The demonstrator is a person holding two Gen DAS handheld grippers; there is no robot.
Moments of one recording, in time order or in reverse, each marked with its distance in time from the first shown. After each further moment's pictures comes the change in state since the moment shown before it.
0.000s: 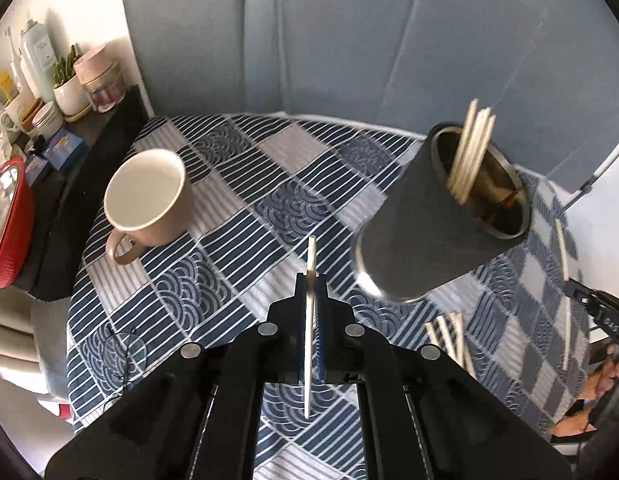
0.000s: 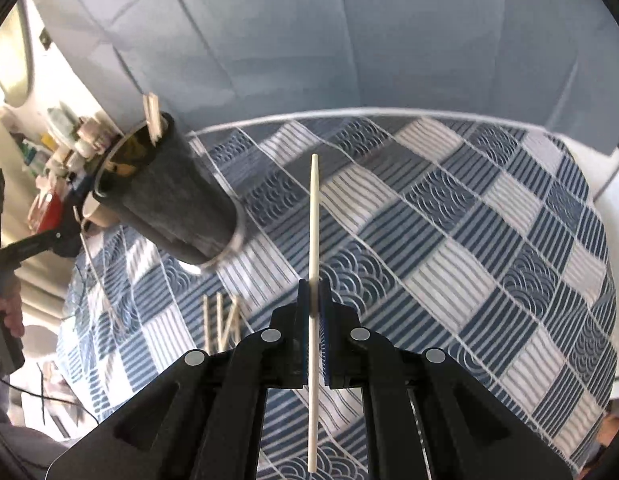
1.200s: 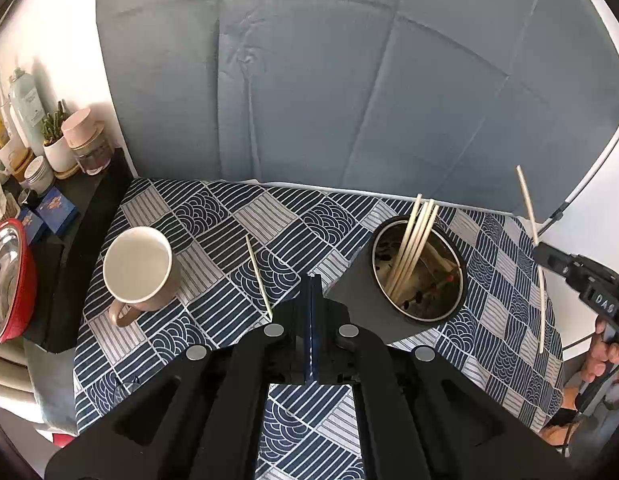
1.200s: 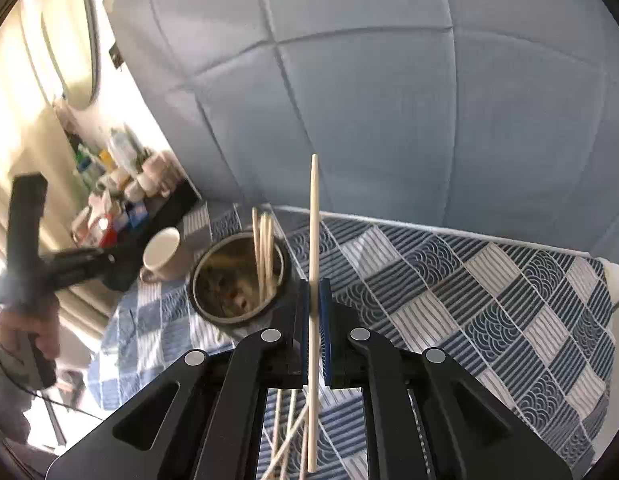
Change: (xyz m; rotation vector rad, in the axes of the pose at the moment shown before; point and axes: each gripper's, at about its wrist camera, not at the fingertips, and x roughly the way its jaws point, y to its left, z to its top) left arm -0.038 -0.014 0.051 0.023 -0.103 -0.073; right arm -0.037 0.073 0.092 -0.144 -0.181 0.150
